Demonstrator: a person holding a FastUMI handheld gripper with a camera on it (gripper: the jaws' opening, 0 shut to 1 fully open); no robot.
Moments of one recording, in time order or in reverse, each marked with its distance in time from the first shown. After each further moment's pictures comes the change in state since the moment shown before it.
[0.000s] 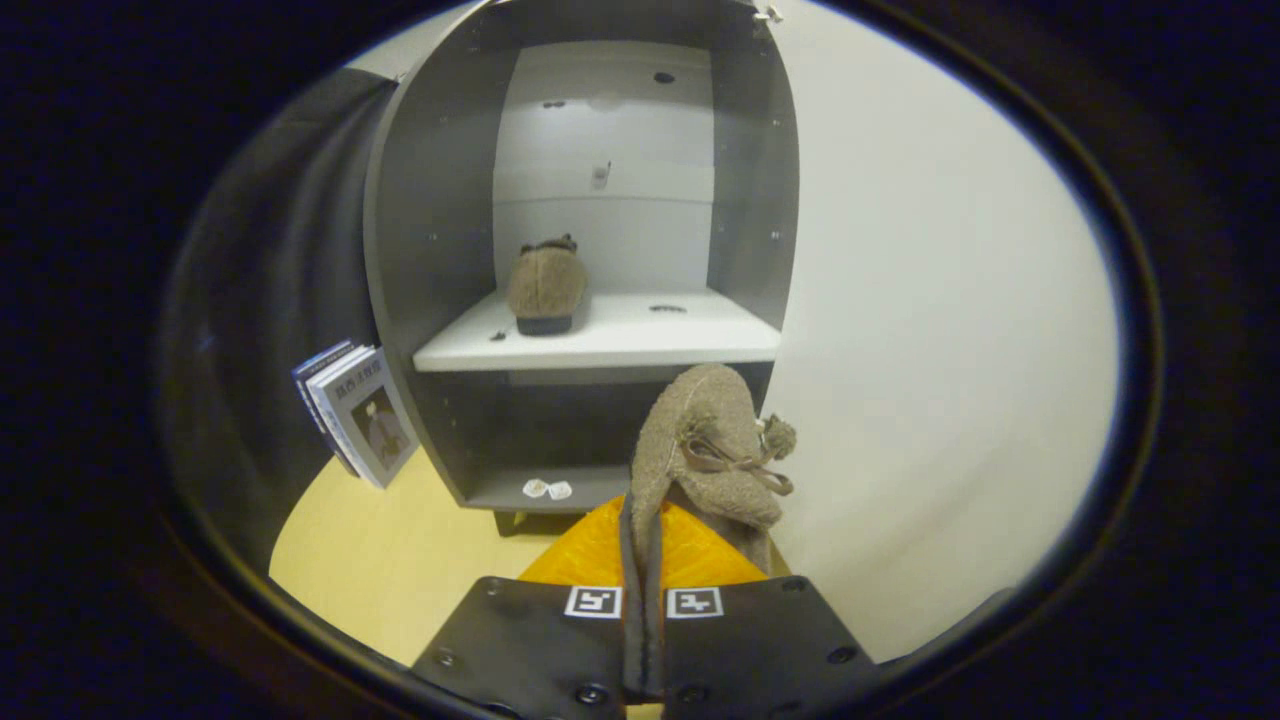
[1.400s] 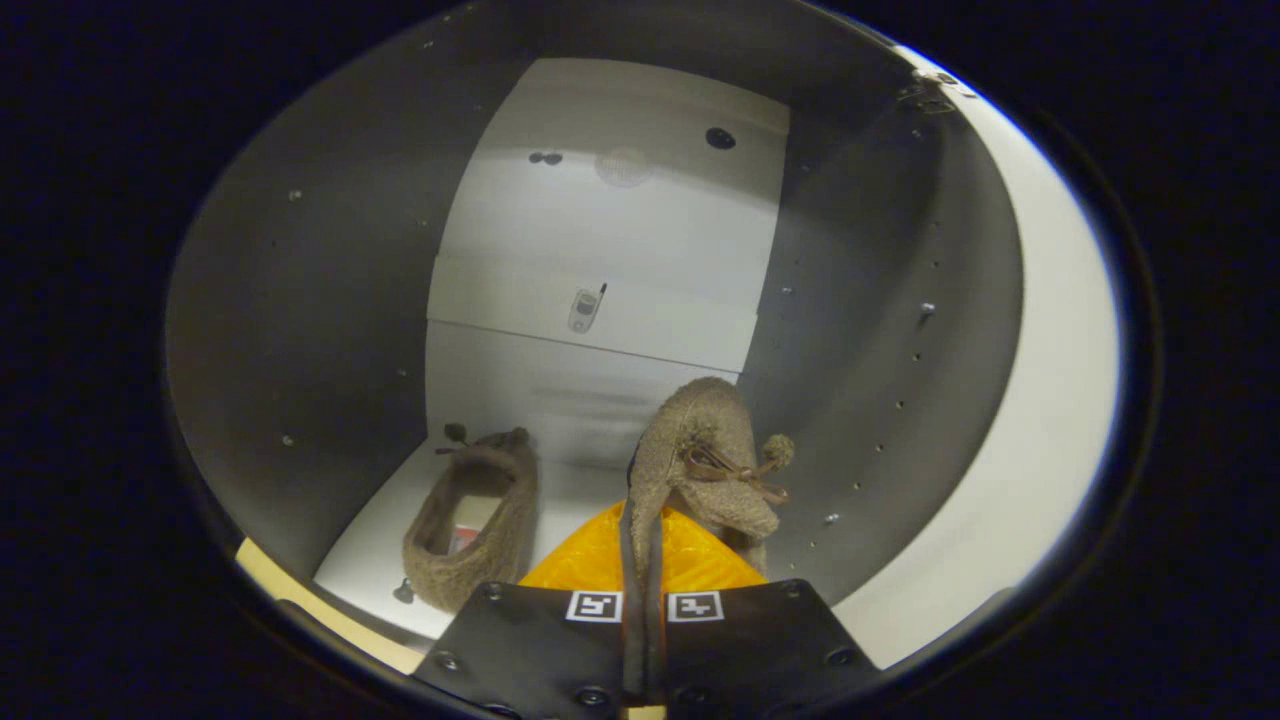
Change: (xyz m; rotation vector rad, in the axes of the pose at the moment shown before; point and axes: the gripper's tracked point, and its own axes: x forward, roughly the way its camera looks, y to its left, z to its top) arm 0.149 0.002 0.152 -0.161 -0.168 -0.049
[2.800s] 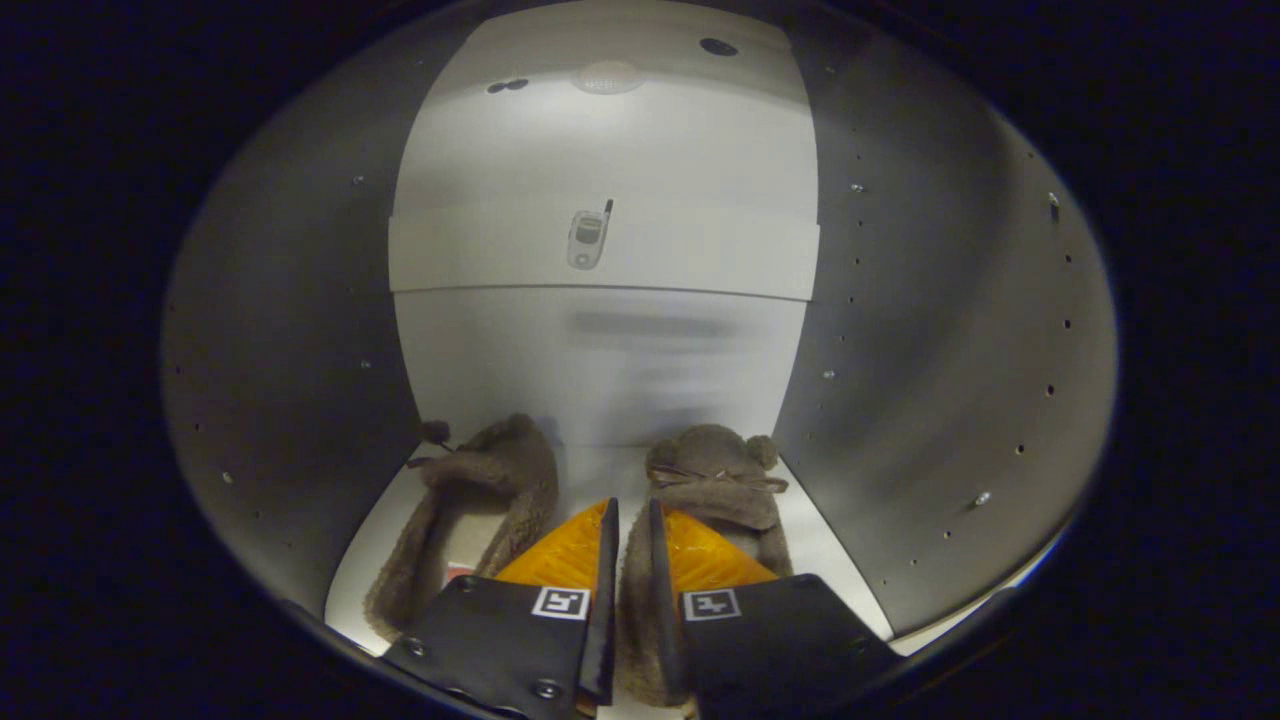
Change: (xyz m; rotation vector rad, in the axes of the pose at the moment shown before) arm 0.067 0.037 -0.031 0.154 0.133 0.101
